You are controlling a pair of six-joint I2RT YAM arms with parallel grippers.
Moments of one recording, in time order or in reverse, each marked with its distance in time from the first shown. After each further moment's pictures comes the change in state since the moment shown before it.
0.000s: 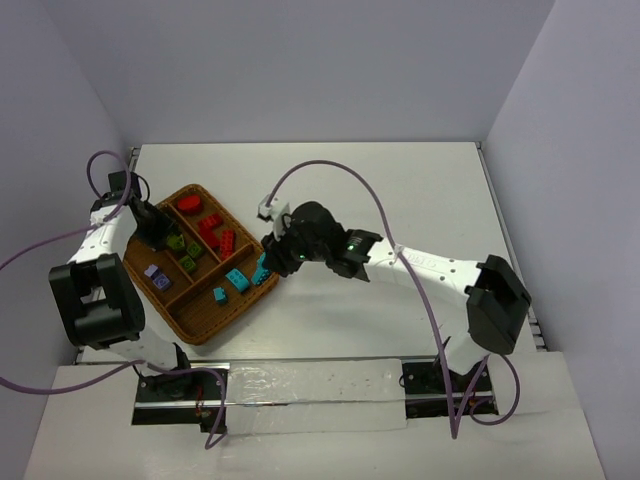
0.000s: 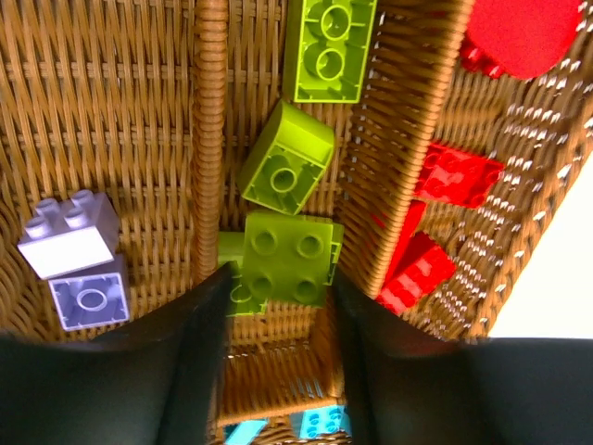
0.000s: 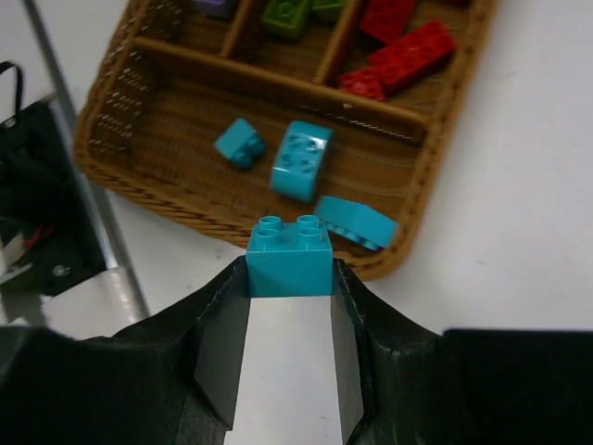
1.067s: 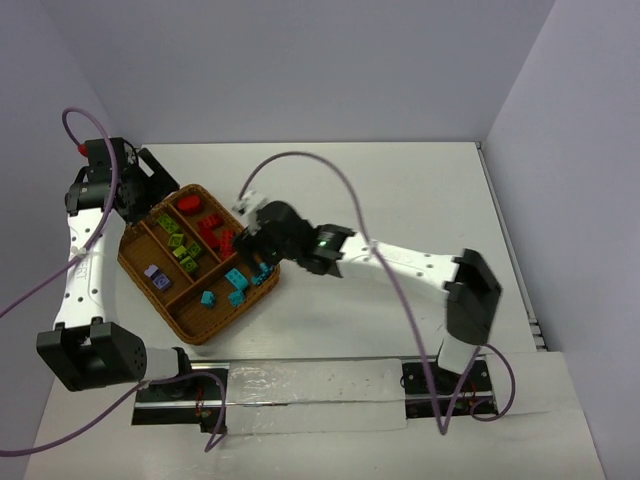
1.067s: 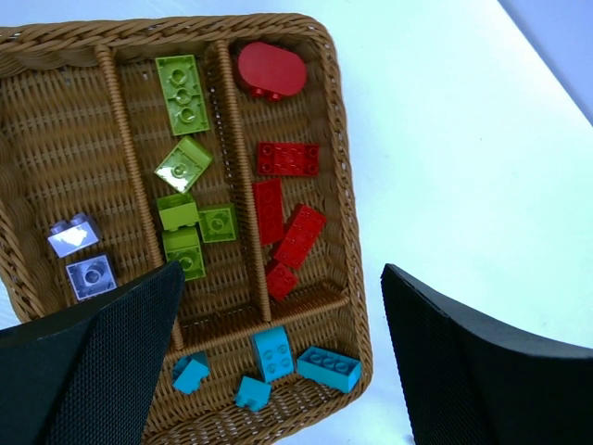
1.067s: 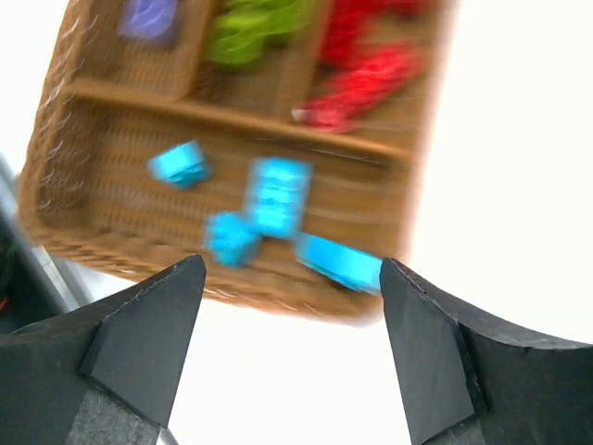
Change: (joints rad) left arm -0.112 -0.245 0.275 -0.168 -0.047 0.102; right arm 0.114 0.204 0.294 -0.176 0.278 0.040
